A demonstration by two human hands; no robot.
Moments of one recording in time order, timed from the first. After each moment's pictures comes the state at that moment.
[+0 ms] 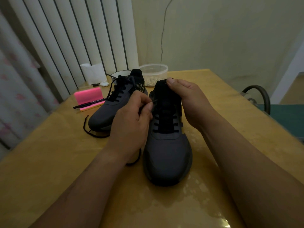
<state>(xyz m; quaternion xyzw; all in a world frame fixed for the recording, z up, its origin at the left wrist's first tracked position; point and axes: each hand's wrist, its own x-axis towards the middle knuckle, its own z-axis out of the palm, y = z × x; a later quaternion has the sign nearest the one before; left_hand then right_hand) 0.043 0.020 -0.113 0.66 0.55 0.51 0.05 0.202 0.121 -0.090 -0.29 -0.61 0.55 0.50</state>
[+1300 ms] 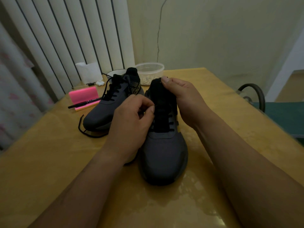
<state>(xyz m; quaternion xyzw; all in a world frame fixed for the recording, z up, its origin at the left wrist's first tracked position) 0.052 0.021 -0.111 0.66 0.56 0.50 0.02 0.201 0.122 -0.091 -0.29 -0.61 0.54 0.50</state>
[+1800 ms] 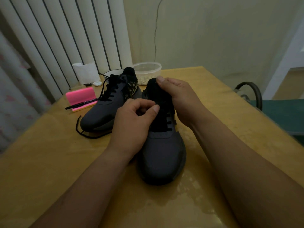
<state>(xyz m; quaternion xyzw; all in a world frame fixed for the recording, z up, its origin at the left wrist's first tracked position) 0.064 0.028 -0.118 0.55 0.56 0.58 0.22 0.200 0.122 -0.092 -0.28 -0.61 0.56 0.49</state>
